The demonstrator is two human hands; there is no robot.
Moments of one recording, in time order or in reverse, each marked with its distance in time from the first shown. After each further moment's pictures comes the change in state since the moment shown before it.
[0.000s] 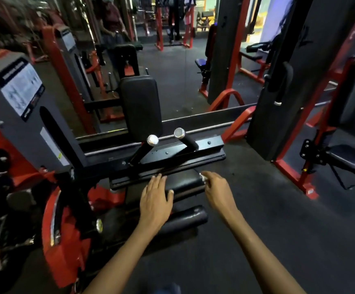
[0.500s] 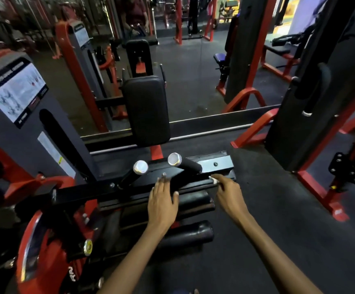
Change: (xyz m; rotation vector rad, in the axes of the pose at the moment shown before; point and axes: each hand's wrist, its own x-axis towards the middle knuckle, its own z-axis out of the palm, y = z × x) left_hand 0.118 0.022 0.070 -0.041 0.039 -0.101; right_hand 0.126 0.065 0.001 0.162 -0.139 0.109
